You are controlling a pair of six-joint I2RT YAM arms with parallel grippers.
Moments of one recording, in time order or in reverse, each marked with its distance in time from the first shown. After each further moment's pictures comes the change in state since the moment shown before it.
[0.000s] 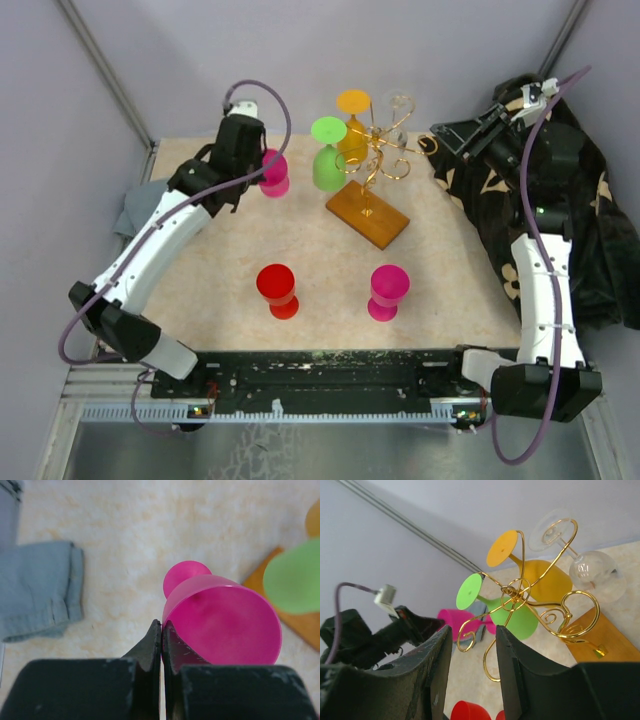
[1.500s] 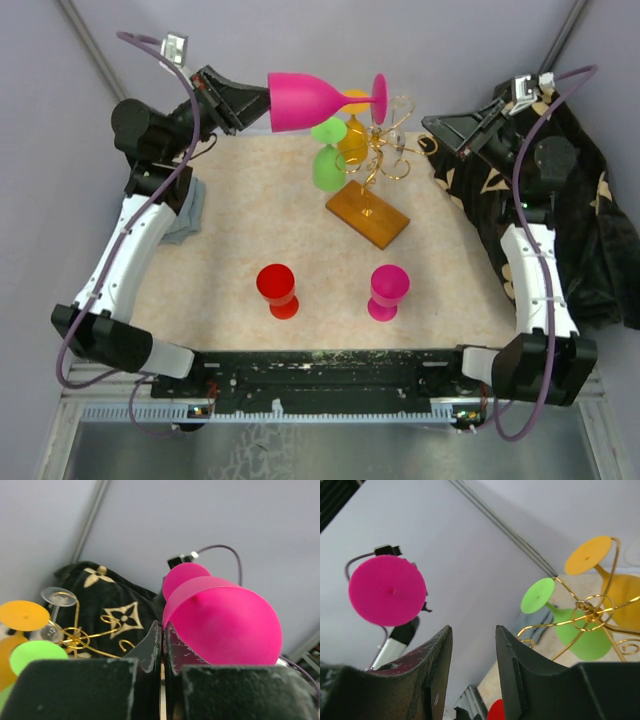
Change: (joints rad) left arm 0.278 -0.126 -0.061 1.183 1.223 -0.632; right arm 0.000 0.046 -0.140 0.587 -0.213 0.368
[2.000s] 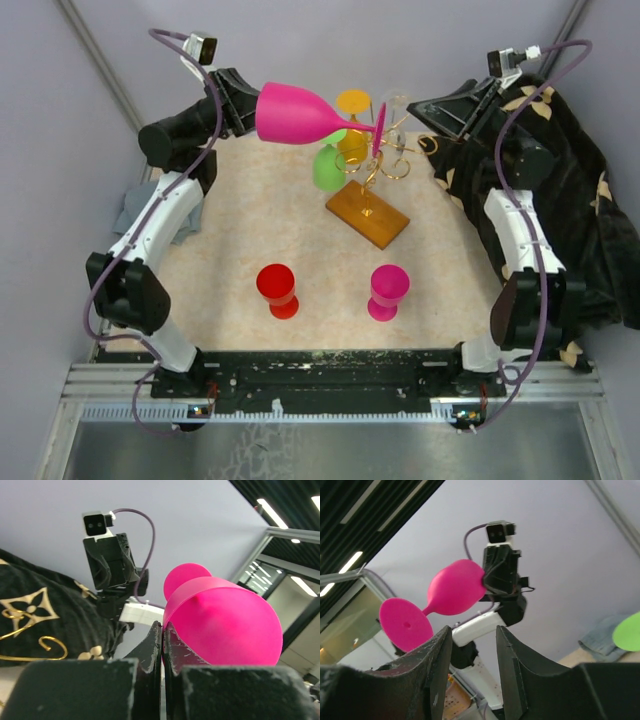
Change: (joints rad) left arm 0.018 0.238 -0.006 0.729 0.235 -0.682; right arm 0.077 0.296 0.137 0.801 -0.100 0.633
